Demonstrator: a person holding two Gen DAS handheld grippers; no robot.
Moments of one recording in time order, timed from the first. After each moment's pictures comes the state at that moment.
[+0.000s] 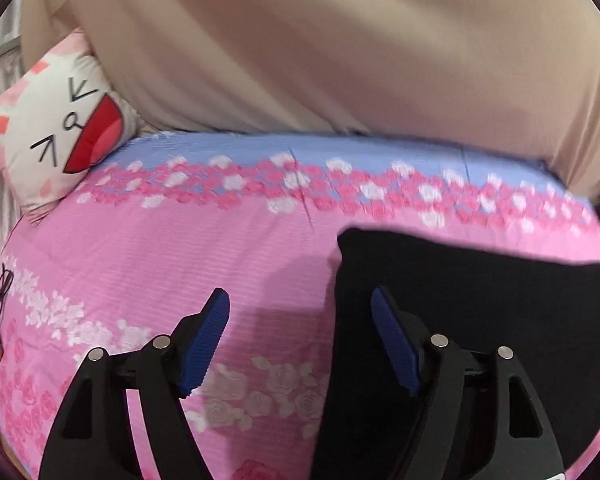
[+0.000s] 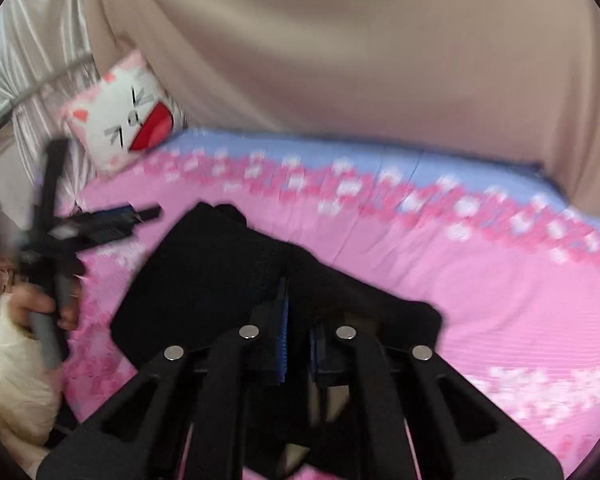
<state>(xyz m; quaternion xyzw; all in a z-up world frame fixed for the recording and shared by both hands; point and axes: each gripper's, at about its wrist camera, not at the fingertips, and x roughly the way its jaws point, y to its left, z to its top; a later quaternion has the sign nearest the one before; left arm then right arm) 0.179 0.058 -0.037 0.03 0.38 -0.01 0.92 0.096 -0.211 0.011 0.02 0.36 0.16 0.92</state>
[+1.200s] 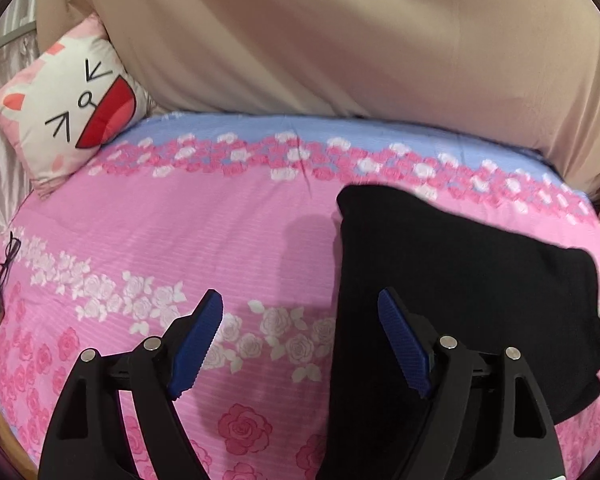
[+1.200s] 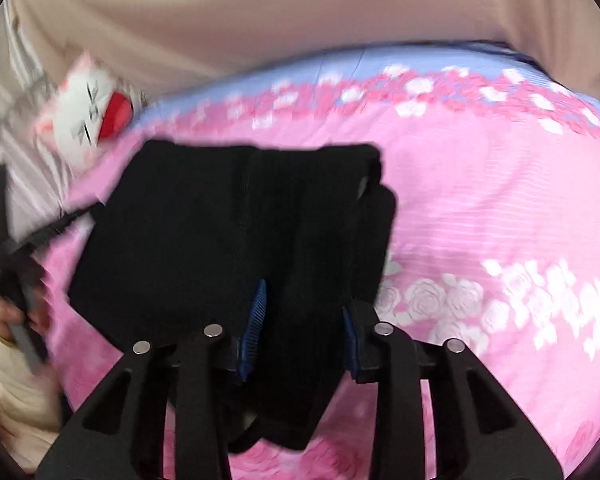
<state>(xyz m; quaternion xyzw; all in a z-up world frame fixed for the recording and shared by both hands) 0.135 0.057 -0.031 0.00 0.38 0.01 0.92 0.092 -0.275 -0.057 0.09 0.42 0.12 0.90</state>
